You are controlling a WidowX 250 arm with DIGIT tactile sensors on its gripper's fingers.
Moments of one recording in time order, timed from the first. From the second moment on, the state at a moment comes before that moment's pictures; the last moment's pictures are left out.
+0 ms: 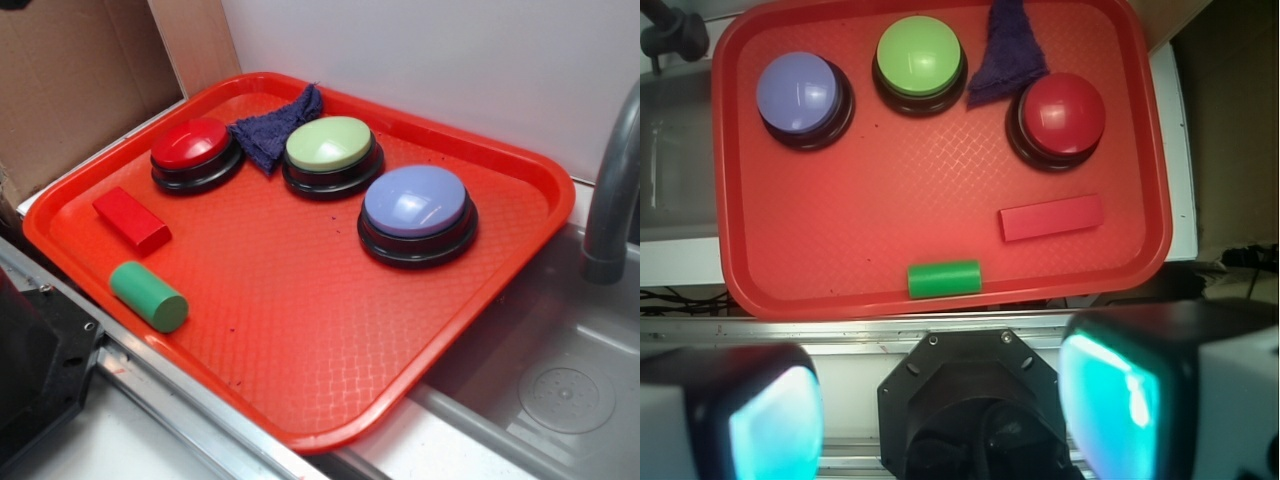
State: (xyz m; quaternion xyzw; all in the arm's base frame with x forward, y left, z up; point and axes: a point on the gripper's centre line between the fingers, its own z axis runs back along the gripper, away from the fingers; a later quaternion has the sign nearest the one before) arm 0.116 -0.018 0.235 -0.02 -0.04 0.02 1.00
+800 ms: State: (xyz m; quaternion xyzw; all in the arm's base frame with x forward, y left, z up) arm 0.134 0.001 0.214 -0.02 -0.07 0.20 0.98
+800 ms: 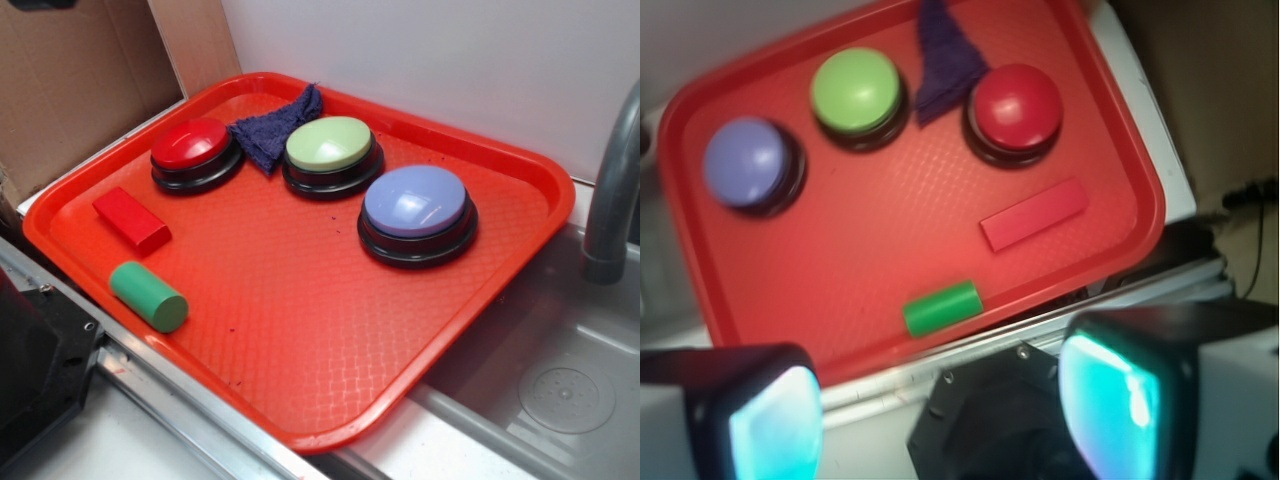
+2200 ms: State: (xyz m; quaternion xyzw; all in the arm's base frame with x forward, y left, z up) arm 0.160 0.078 0.045 0.08 -0.10 0.59 0.80
